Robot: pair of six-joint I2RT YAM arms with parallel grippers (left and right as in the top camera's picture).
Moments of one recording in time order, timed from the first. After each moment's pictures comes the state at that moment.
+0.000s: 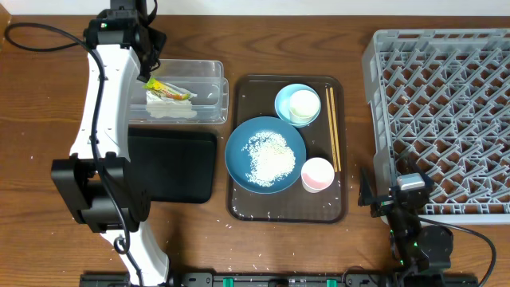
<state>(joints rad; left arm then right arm) 0.02 1.98 1.94 -1.02 -0.16 -1.11 0.07 0.02 0.01 -0.06 -0.12 -0.08</state>
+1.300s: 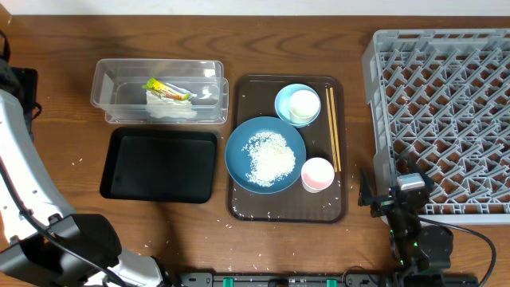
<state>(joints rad) 0.53 1.74 1.94 -1.32 -0.27 -1.03 0.07 0.02 0.01 -0.06 -0.12 -0.08</state>
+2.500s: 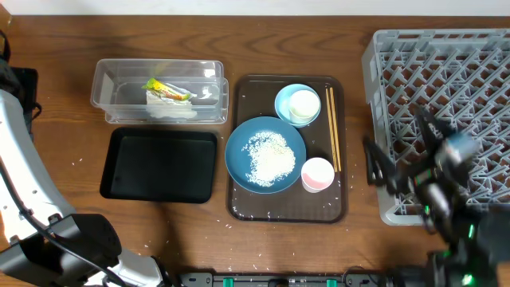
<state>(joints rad) 0.53 1.74 1.94 -1.32 -0.27 -1.03 0.07 0.57 0.67 0.06 -0.50 0.20</state>
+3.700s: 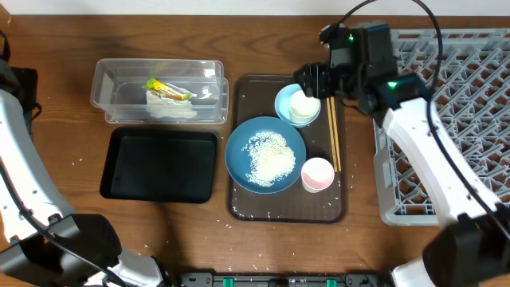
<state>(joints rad) 0.53 1.74 1.94 -1.32 -0.27 -1.03 0.31 1.70 1.47 -0.55 -0.32 0.27</state>
